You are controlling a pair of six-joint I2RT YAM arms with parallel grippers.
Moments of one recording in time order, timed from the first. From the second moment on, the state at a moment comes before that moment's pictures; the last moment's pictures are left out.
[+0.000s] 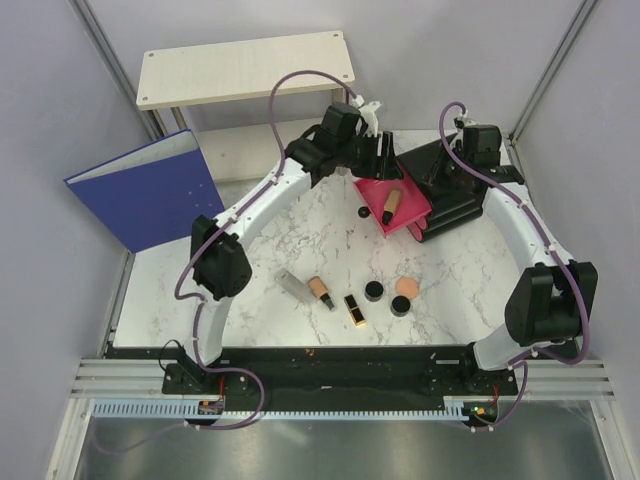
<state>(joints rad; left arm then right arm) -0.68 2.16 2.16 -0.53 0.39 -0.45 0.08 1.57 1.36 -0.47 -0.21 0.38</state>
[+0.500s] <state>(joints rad) -0.64 1.59 1.50 -0.52 0.16 -0.22 0.07 1.56 1.43 -0.62 0.08 0.35</state>
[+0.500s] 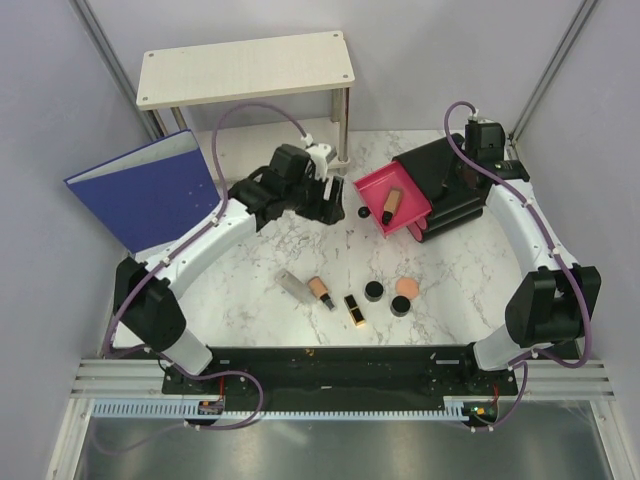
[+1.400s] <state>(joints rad) -0.64 1.48 1.06 -0.68 0.16 -0.20 0.07 1.57 1.40 -0.55 0.10 0.34</state>
